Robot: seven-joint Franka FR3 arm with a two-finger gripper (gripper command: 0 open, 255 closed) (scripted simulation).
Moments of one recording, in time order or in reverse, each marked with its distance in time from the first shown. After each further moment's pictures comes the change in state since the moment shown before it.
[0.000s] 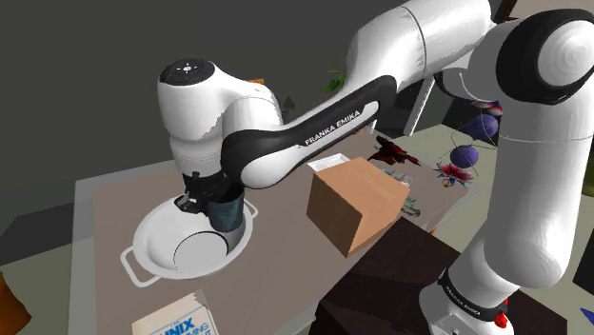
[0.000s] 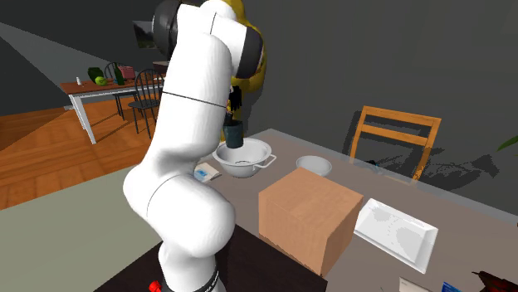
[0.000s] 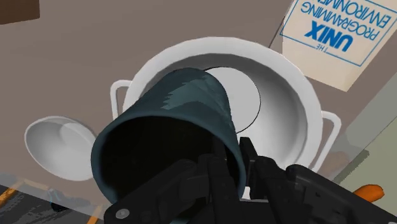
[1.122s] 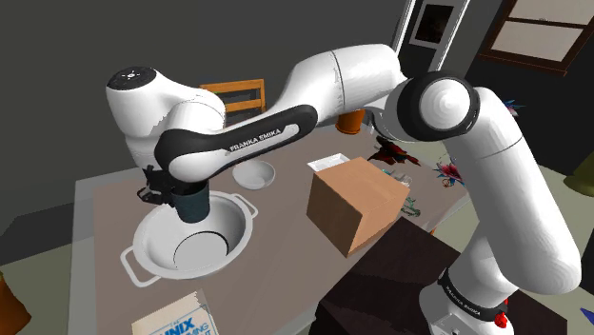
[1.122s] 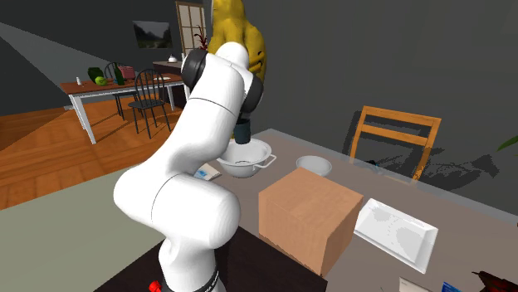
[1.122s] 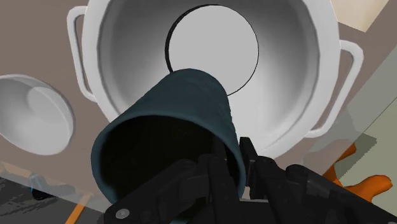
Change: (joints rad) arm 0.222 0.399 -0.135 0.551 -0.139 -0.163 -0.079
